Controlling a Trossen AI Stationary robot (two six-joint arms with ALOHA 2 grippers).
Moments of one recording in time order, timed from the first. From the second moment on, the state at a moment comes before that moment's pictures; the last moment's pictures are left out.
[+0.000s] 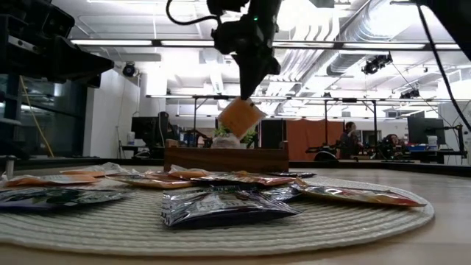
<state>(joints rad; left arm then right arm) -0.05 0.06 0.01 0.01 0.01 0.10 -0.13 2.09 1.99 -1.20 0.08 0.28</state>
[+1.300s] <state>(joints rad) -0.05 0.06 0.01 0.01 0.01 0.10 -0.24 2.39 2.31 -1.37 -0.01 0.27</state>
